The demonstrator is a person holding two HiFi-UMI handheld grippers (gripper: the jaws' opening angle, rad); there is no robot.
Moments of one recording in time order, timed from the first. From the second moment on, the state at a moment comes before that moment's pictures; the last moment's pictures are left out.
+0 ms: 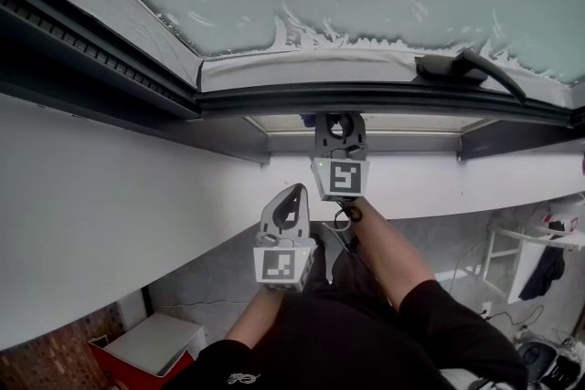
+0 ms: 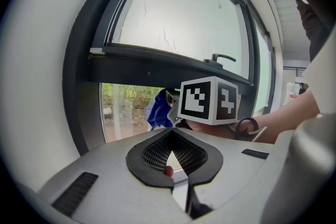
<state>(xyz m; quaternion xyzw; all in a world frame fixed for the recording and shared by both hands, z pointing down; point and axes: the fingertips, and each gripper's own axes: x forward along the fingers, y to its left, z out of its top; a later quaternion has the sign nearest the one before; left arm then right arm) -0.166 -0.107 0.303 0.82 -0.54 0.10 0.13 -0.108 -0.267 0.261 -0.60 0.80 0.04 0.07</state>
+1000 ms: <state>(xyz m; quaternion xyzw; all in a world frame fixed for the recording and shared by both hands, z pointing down) -0.135 -0.109 0.302 0.83 -0.53 0.11 0.12 -0.068 -0.266 0.255 -0.61 0.79 0.05 0.07</state>
